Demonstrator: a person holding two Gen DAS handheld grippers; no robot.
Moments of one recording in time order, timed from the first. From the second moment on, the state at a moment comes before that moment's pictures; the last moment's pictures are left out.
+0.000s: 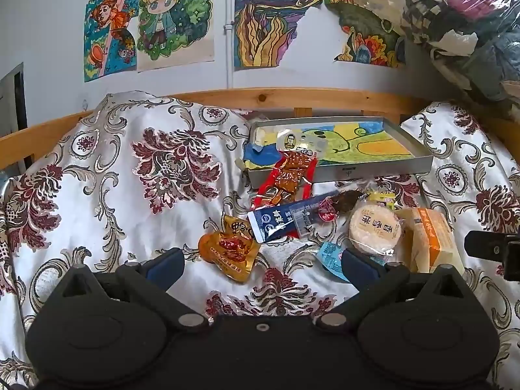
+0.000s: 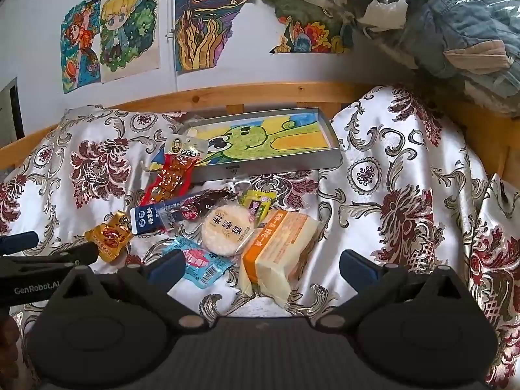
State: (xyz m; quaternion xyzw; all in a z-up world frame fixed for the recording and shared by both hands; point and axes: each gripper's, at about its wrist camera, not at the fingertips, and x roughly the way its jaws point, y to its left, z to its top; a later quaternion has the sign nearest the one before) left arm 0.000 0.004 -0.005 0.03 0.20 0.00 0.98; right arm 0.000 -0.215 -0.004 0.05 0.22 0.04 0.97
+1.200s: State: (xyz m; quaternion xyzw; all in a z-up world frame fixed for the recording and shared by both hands) left arm -0.003 0.004 -0.002 0.02 0.21 0.00 0.98; right arm -0.001 -0.214 -0.003 0.05 0.23 0.05 0.97
